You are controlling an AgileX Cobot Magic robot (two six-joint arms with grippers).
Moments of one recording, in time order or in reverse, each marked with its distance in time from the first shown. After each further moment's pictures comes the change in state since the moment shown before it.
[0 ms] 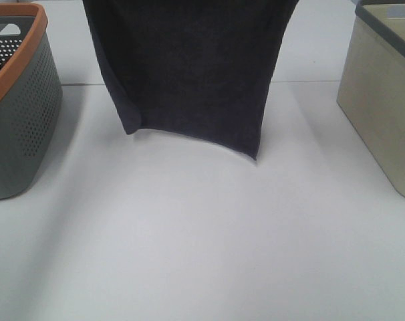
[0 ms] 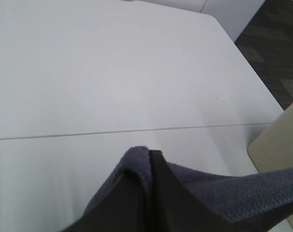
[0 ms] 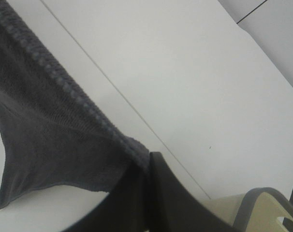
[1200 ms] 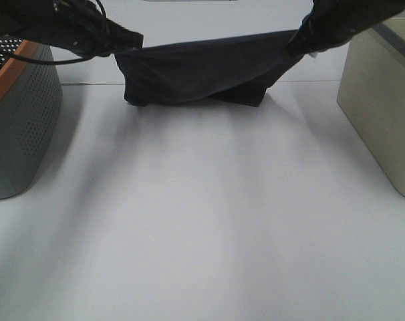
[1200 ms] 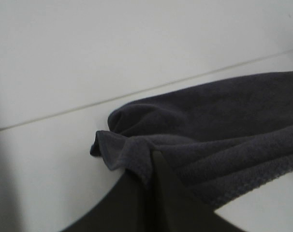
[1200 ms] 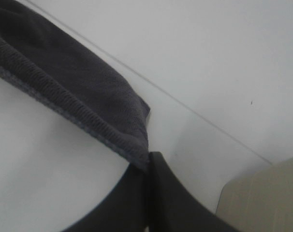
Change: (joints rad) left arm -0.066 0.284 0.085 0.048 -0.254 0.274; right arm -0.094 0.074 0.397 0.008 -0.444 0.208
